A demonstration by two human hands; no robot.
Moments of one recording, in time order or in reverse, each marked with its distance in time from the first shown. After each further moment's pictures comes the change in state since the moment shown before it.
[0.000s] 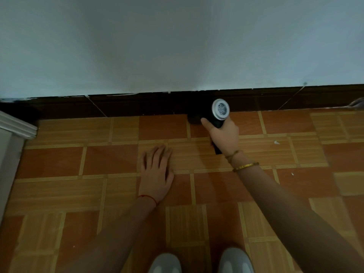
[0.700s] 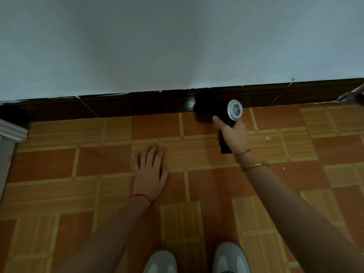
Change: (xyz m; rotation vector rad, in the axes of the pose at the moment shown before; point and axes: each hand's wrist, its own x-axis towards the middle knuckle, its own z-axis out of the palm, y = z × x) left_hand 0.000 -0.001 0.002 -0.007 0.032 0.006; right_hand -0.001 0.019 -0.037 0.145 0.084 0.182
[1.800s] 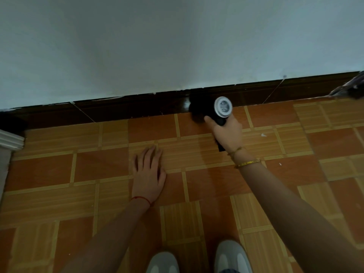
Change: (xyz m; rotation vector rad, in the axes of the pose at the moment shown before) left_hand 0.000 0.001 -0.001 0.010 -0.008 -0.002; right_hand -0.002 -0.003 0.002 -0.161 0.013 -0.139
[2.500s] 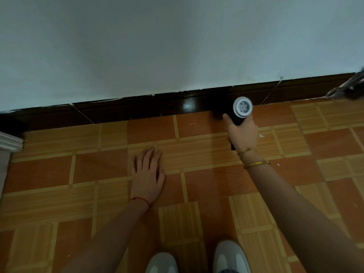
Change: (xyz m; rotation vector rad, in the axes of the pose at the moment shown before) left_hand 0.000 0.000 0.000 0.019 -0.012 -0.015; right_hand 0.008 0.019 -0.026 0.002 0.239 0.013
